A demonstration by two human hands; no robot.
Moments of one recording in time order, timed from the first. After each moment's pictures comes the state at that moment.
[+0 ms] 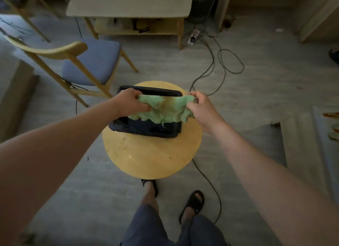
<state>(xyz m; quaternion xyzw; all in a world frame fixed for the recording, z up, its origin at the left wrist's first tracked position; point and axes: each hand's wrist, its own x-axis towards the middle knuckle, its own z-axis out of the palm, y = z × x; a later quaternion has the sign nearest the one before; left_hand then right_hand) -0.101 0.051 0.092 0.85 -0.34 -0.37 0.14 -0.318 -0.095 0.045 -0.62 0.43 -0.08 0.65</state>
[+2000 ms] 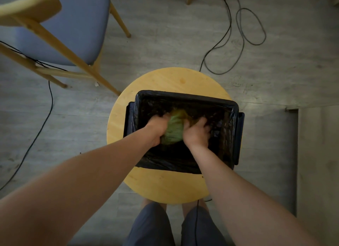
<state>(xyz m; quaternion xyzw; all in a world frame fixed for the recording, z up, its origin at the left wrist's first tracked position) 0.026 0.019 -0.155 0.71 0.11 -0.62 0.32 -0.099 -0.031 -0.180 -0.59 0.70 0.14 0.38</state>
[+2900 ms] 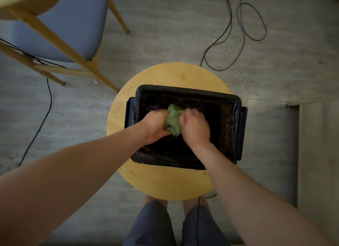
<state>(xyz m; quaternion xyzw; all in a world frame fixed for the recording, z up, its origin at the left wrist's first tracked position) 0.035 0.034 -0.148 0.59 0.13 -0.67 0.42 -0.104 -0.026 -0.183 -0.86 0.46 -0.01 0.23</state>
